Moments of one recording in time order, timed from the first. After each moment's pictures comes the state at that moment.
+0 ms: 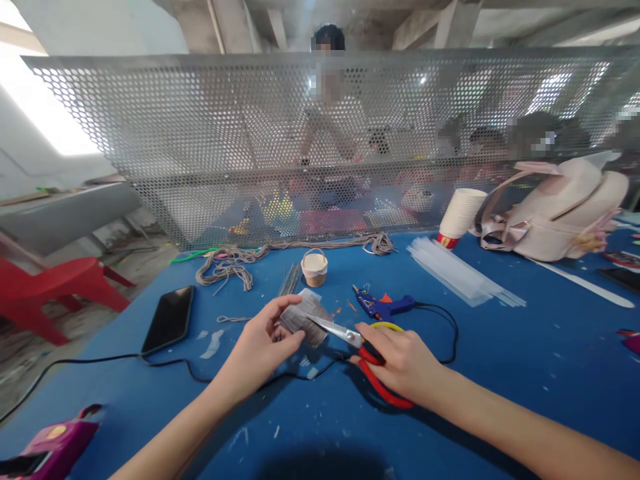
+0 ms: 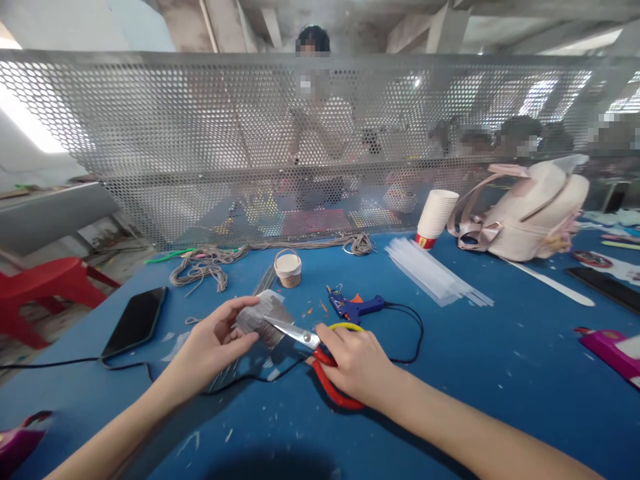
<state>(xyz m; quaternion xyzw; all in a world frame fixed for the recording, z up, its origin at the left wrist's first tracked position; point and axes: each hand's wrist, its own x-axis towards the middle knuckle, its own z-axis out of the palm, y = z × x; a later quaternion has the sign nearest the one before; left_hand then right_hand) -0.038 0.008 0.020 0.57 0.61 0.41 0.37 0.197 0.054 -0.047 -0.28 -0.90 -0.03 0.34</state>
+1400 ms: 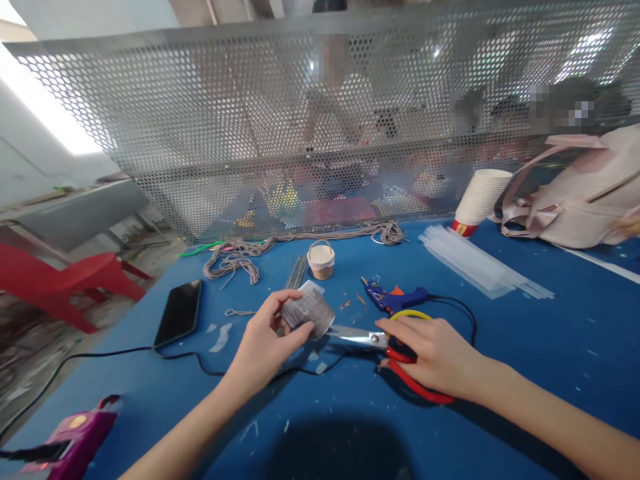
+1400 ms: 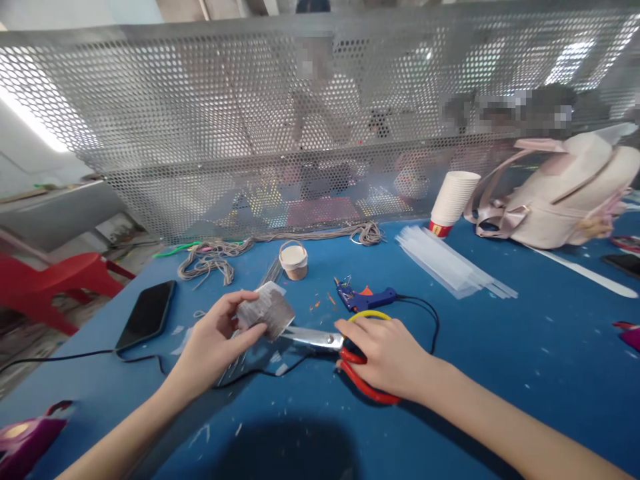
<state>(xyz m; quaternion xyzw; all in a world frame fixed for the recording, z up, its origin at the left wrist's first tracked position) -0.043 0.012 0.005 0.58 0.63 0.44 0.27 0.226 0.063 -0.037 -0.27 -0.93 -0.01 0.24</state>
